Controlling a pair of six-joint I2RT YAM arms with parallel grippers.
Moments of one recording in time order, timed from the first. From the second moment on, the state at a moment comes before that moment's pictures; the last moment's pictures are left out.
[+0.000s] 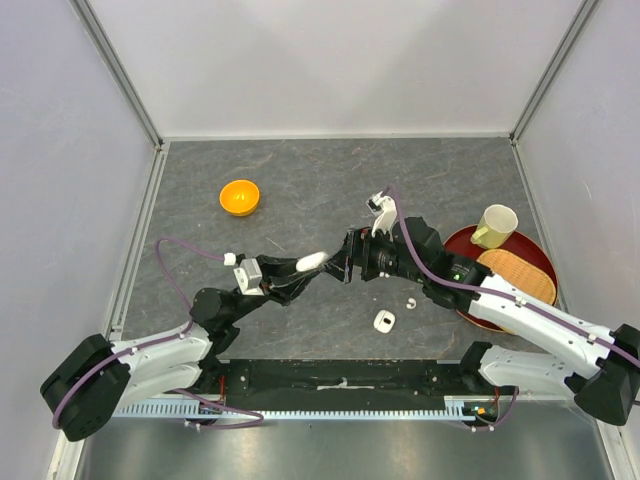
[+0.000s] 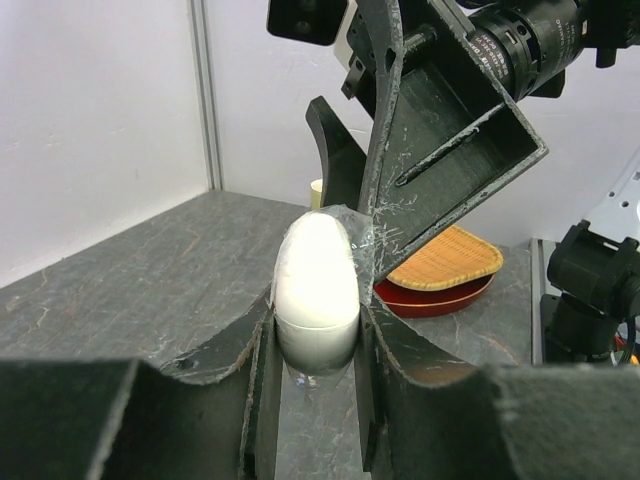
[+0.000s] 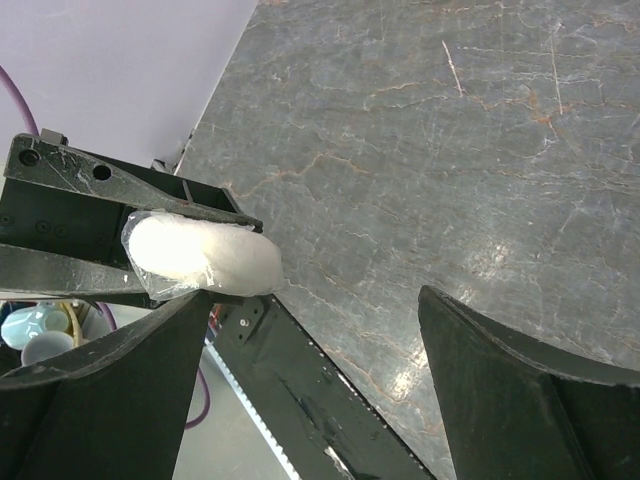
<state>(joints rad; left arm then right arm) -0.78 0.96 0.12 1.29 0.32 -0.14 0.89 1.07 0.90 -0.20 -0.11 0.67</state>
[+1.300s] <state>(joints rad) -0.78 0.90 0.19 1.09 0.44 -0.06 0.89 1.04 0.88 -0.12 -0.07 0.81</state>
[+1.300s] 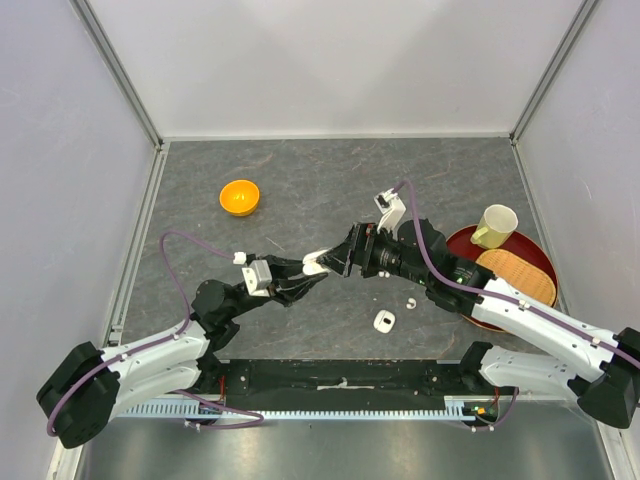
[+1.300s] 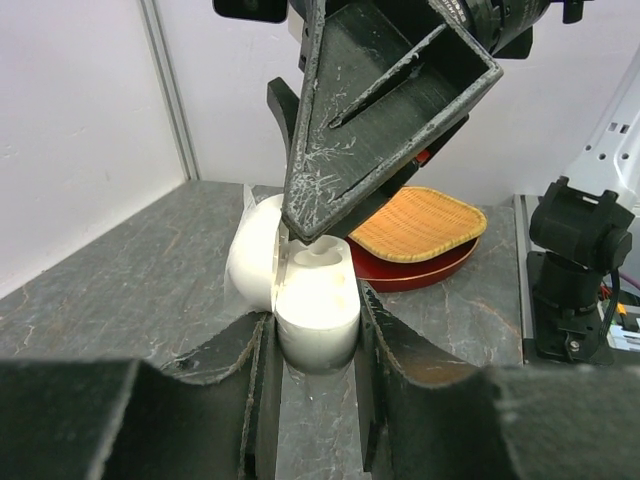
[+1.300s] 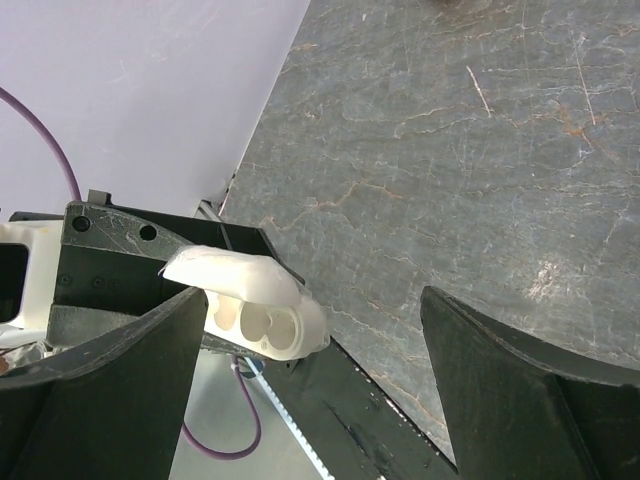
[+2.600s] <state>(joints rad) -0.78 0.92 0.16 1.21 0.26 -0.06 0.86 1.06 0.86 -0.05 -0.15 0.84</state>
